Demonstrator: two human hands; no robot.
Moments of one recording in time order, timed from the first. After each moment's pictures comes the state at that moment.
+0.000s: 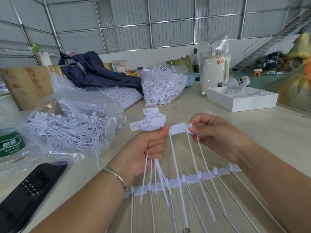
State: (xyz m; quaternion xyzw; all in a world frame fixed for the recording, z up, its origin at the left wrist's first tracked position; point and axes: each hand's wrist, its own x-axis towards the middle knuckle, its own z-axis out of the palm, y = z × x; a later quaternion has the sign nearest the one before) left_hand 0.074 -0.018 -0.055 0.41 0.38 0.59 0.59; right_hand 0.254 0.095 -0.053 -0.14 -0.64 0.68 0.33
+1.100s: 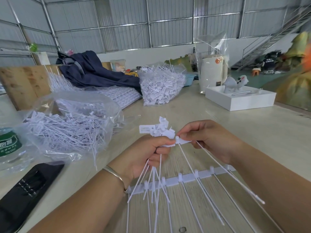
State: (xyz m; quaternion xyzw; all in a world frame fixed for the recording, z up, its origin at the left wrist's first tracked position) left_hand 0.082 -0.015 -0.060 0.42 0.56 0.48 0.53; right_hand 0.245 0.088 -0.056 -0.23 -0.72 0.58 0.29
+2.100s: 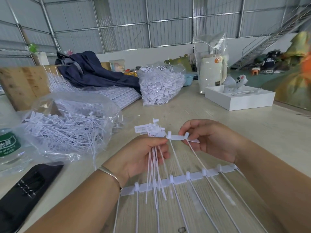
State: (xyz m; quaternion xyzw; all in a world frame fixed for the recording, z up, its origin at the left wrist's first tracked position) left_hand 0.077 -0.014 -0.063 0.35 0.52 0.54 0.56; right_hand 0.252 0.095 -0.053 -0.18 -0.66 0.69 0.23
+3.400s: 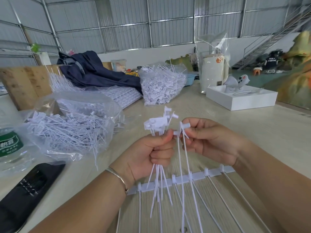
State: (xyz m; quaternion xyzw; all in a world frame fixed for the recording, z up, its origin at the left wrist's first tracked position) left_hand 0.083 -0.018 -0.063 0.40 0.31 0.51 0.69; right_hand 0.247 0.085 -0.056 -0.03 -0.61 0.76 0.22
